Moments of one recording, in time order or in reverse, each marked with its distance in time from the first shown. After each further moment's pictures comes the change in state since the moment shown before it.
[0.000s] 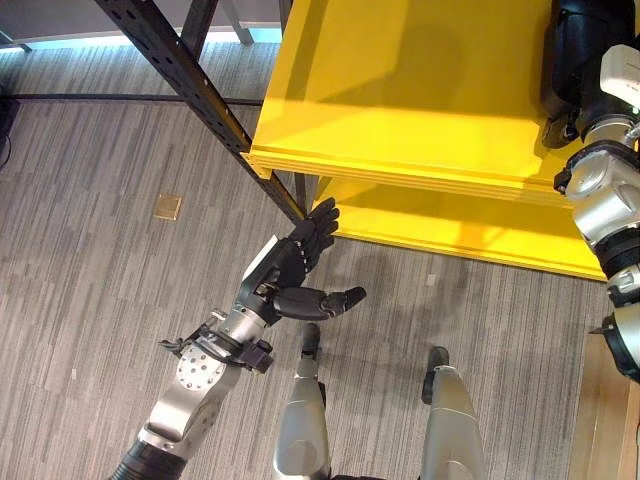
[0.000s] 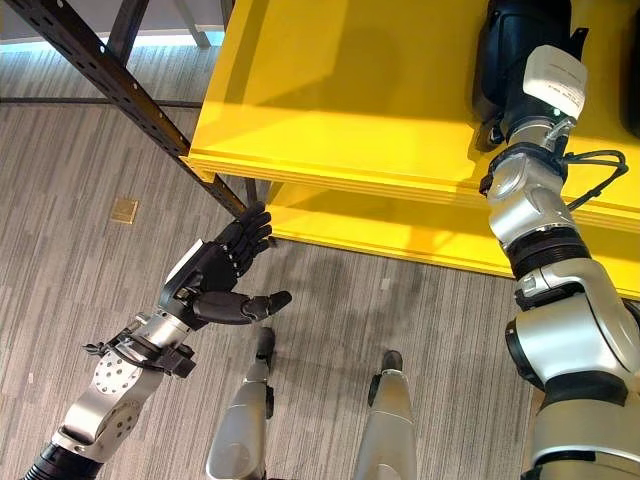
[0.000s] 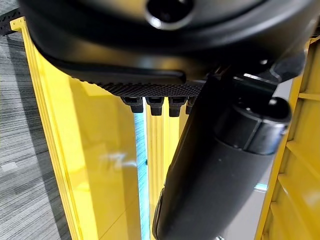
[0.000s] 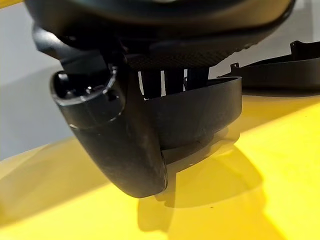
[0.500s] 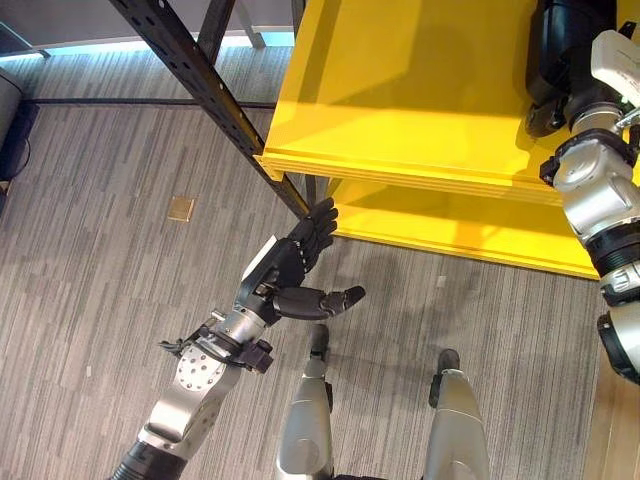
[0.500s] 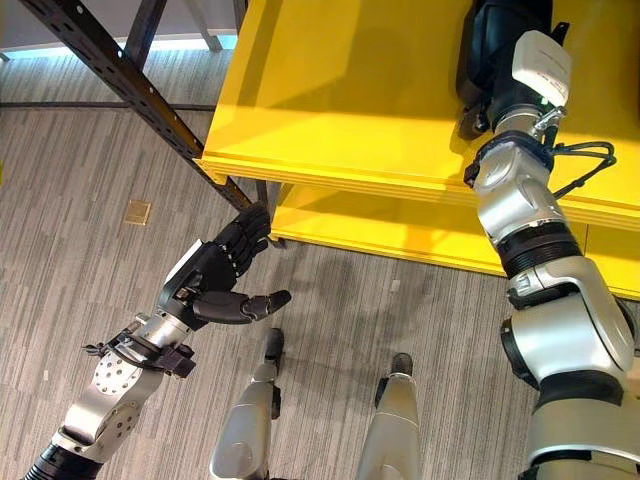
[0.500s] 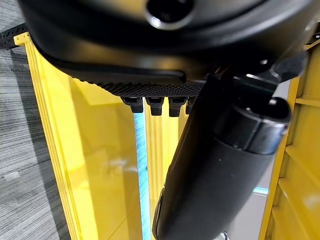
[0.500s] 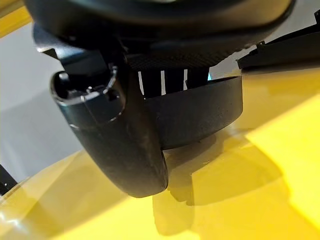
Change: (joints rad) left arm 0.002 -0.001 0.001 0.000 -0.001 0.000 0.006; right arm 0.002 0.029 -0.033 -0.070 0.035 0.040 0.013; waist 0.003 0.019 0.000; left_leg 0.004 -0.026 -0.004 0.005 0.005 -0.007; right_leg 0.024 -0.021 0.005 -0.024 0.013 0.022
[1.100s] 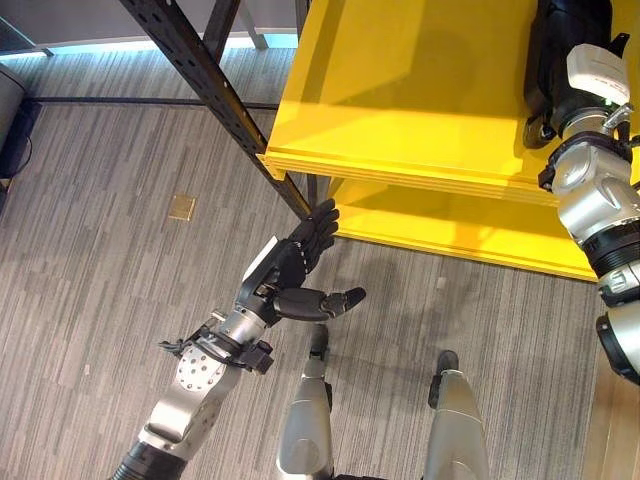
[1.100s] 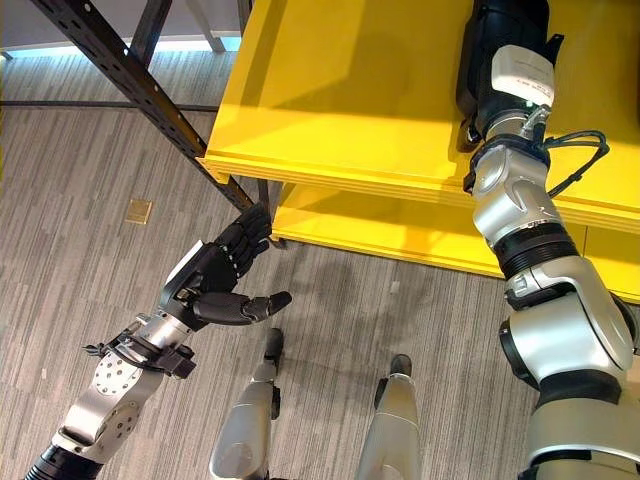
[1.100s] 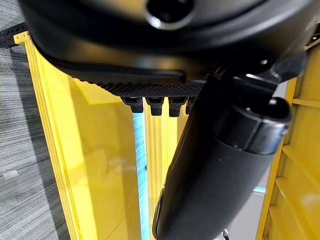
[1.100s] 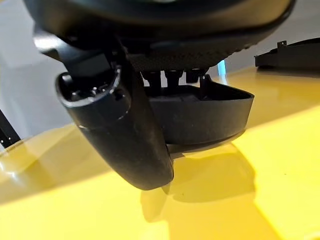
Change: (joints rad) left arm 0.002 -0.001 0.000 0.000 0.000 -0.001 -0.008; right arm -0.003 -0.006 0.042 0.003 -0.148 0.008 0.140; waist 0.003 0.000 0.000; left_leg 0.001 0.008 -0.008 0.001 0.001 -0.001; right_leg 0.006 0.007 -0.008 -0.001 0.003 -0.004
